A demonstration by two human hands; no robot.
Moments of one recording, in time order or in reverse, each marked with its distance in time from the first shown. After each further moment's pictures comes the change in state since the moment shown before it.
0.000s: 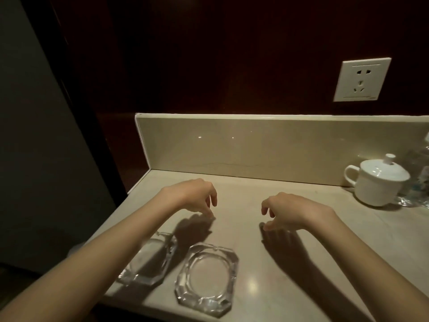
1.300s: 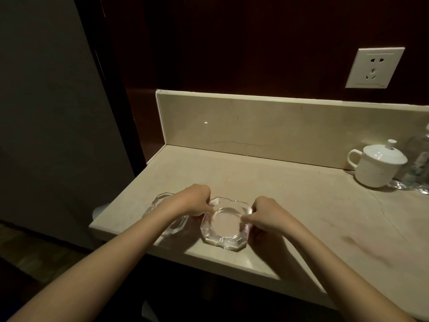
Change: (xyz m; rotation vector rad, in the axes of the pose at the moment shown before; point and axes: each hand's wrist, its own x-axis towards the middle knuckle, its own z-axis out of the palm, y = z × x) left_hand -0.076 0.013 0.061 -0.247 0.055 -0.213; right_hand -0.033 -0.075 0.054 0.552 0.030 0.145
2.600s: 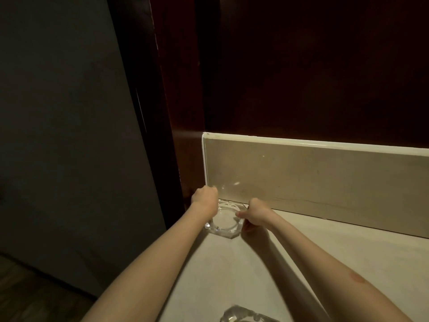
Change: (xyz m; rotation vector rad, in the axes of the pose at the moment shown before) left_hand 0.175 -0.166 -0.112 0.244 0.273 -0.237; right_hand 0.275 -0.162 0.022 0.011 0.035 -0.003
